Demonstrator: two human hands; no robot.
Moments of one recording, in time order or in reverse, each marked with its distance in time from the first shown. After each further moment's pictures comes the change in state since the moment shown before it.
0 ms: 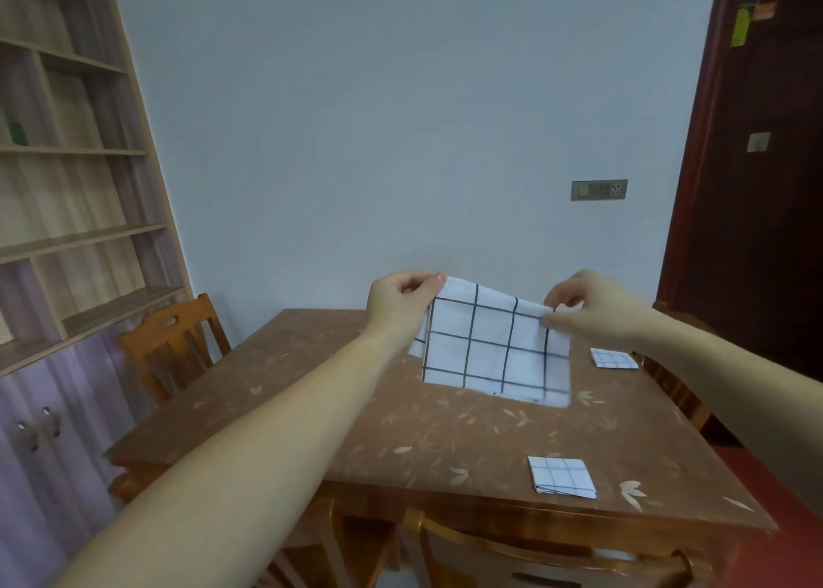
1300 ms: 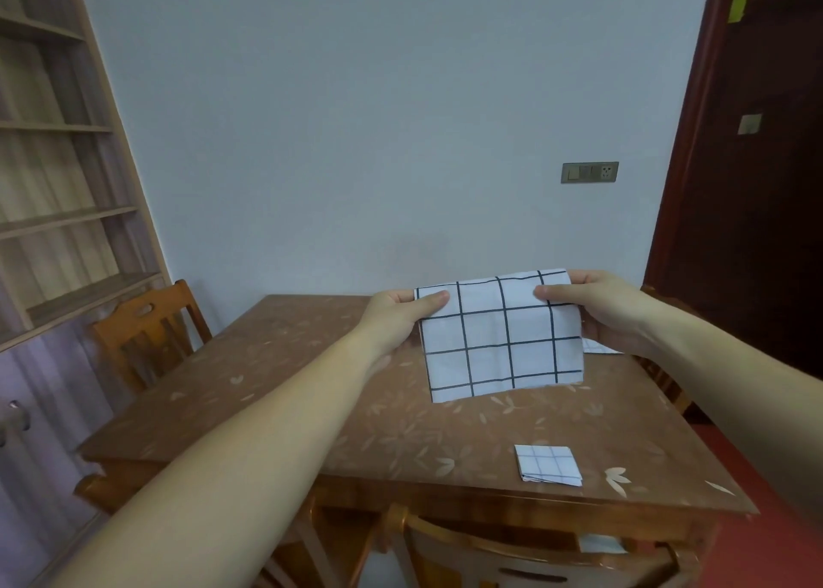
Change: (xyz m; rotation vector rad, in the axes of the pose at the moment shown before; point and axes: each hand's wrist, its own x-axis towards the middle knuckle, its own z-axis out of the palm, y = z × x) left_hand 0.014 -0.034 0.008 -0.160 -0.293 -0.301; right_hand 0.016 0.022 0.008 0.957 -0.129 0.275
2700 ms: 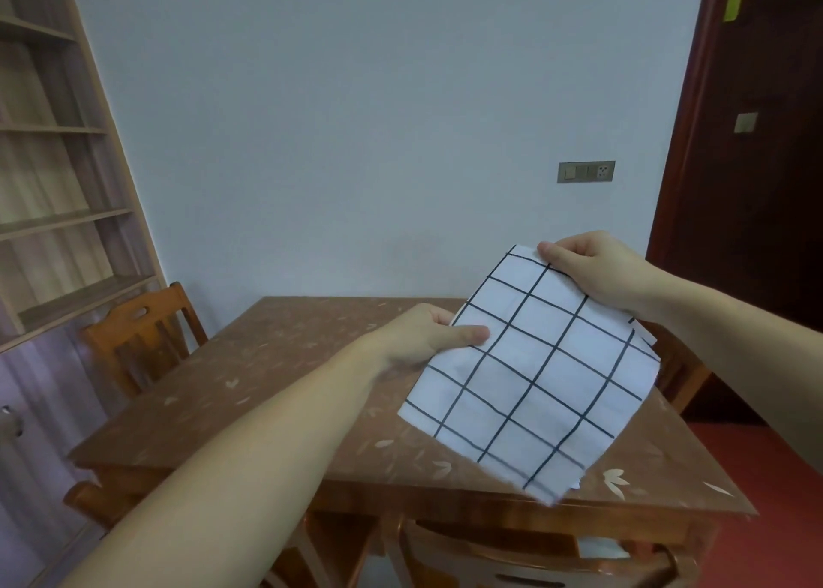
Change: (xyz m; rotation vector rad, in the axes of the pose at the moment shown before) left_hand -0.004 0.003 0.016 0.386 -0.413 -0.020; right_hand 0.011 -0.029 -0.011 -0.682 0.158 -0.256
